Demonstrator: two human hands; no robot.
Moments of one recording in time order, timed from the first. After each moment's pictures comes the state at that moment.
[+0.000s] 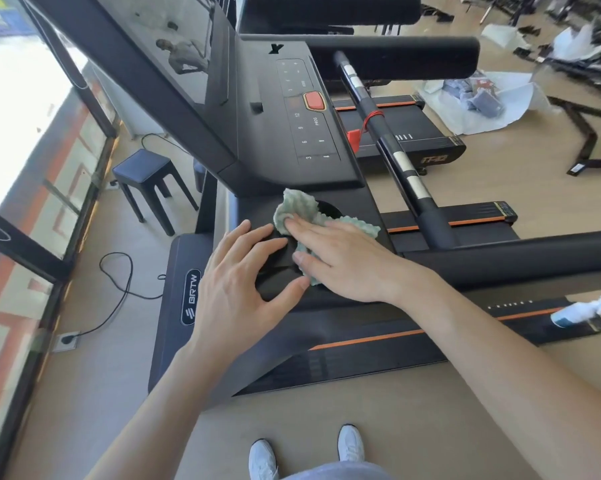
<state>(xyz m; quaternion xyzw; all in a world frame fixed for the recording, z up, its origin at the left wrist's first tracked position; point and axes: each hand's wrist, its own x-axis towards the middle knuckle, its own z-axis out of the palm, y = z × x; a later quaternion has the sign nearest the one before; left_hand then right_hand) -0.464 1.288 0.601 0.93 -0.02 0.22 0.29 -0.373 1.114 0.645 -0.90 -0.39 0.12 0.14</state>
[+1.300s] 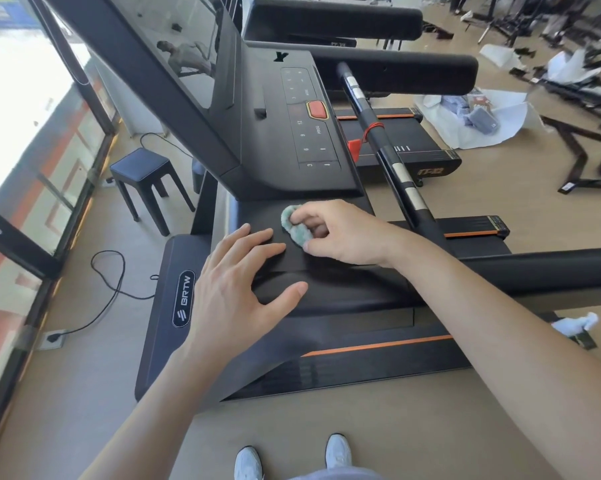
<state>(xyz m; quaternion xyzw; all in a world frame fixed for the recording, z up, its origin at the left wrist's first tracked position) -0.465 1.288 0.603 0.93 0.00 0.22 0.30 -0.344 1.120 0.672 -0.87 -0.30 0.20 0.34</state>
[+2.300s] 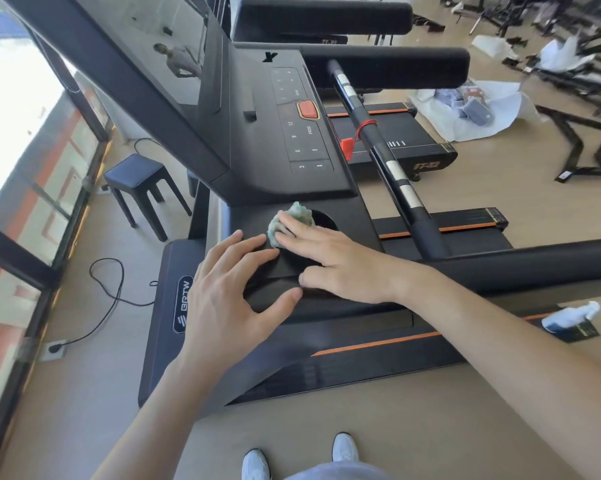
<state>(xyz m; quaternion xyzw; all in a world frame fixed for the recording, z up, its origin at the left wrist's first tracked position) -0.462 1.288 0.600 0.92 -0.01 0.24 0.30 -0.365 1.106 0.660 -0.86 -0.40 0.22 0.22</state>
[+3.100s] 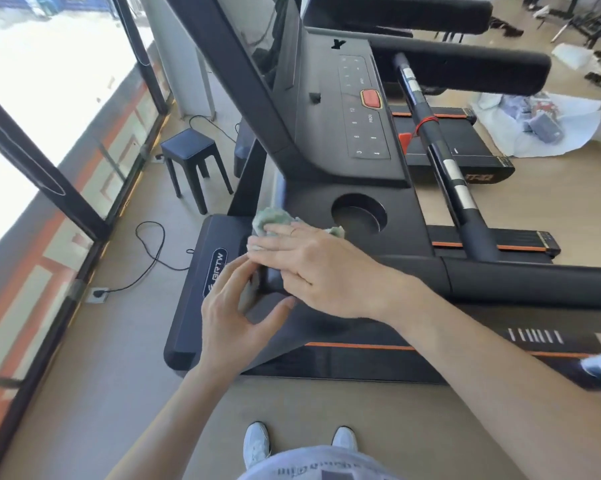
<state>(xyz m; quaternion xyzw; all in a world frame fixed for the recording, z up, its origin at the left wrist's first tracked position) -0.527 1.303 0.557 0.84 0.09 0.30 0.44 -0.414 1.168 0.650 -0.81 -0.55 0.11 0.15</state>
